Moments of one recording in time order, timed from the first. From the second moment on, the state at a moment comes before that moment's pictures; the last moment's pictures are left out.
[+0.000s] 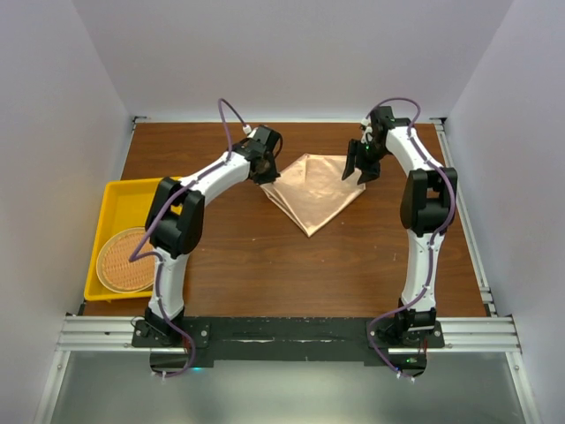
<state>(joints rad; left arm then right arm) -0.51 2.11 1.70 -0.56 -0.17 -0.67 0.08 2.26 1.97 -1.00 -0.29 0.25</state>
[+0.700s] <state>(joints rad) -0.50 2.06 1.62 -0.54 -0.16 -0.60 0.12 2.25 1.95 -1.00 -0.26 0.23</state>
